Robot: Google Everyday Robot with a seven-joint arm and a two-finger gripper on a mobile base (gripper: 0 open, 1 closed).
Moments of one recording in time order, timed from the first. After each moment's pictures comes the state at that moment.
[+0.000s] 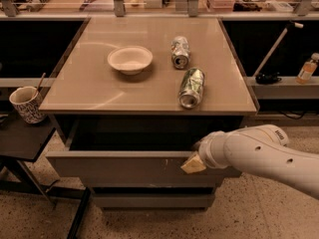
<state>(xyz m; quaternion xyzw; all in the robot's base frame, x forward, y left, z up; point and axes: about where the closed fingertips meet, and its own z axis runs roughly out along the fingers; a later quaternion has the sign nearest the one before) 0.521 -0.120 0.646 -0.44 0.84 0.03 0.32</state>
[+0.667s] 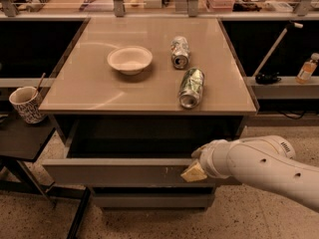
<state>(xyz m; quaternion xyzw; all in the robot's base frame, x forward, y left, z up) 0.495 -0.117 0.643 -0.43 0.84 0.03 0.32</state>
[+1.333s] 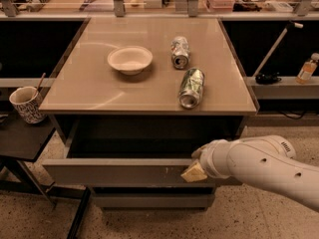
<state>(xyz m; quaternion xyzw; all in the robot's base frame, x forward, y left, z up) 0.495 -0.118 0.645 -0.43 0.84 0.03 0.32</state>
